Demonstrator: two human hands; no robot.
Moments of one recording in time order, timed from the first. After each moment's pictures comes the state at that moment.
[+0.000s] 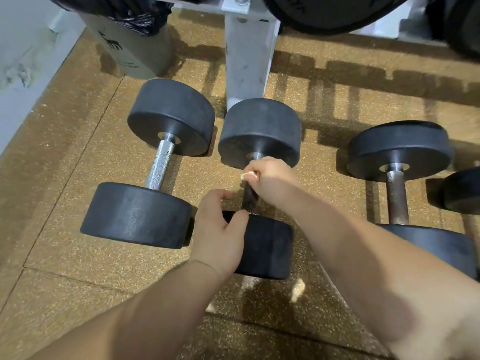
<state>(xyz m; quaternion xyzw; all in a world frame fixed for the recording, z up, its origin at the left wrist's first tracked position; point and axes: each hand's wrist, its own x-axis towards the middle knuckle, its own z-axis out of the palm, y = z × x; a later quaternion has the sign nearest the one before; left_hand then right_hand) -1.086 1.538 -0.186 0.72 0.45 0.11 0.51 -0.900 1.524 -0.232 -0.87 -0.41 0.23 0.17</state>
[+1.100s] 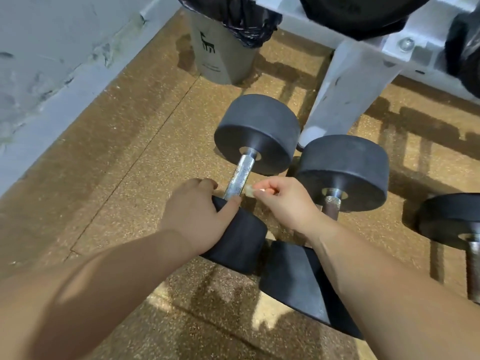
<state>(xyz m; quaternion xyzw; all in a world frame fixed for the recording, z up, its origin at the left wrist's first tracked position) -1.177 1.724 -0.190 0.84 0.48 -0.02 0.24 -0.995 1.636 -0.220 -0.80 -0.37 0.35 0.33</state>
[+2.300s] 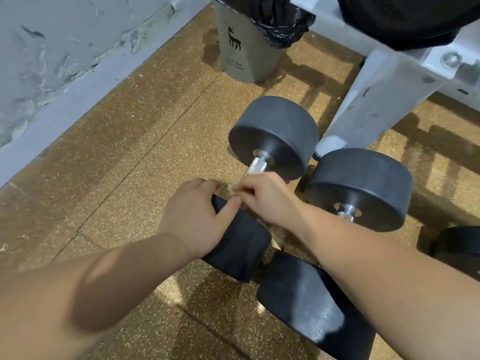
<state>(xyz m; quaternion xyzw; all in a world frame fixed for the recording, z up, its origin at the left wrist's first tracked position) -1.182 1.720 -0.188 0.82 0.51 -0.01 0.26 -0.995 1.686 -0.241 -0.68 -0.65 0.26 0.22</state>
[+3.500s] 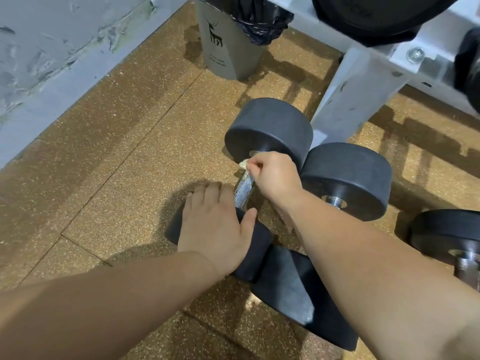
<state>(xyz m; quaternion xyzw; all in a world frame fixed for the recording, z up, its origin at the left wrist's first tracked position) -1.152 1.672 -0.179 0.86 0.47 -0.07 0.19 -0.969 1.692 -0.236 -0.81 -0.52 0.18 0.20</state>
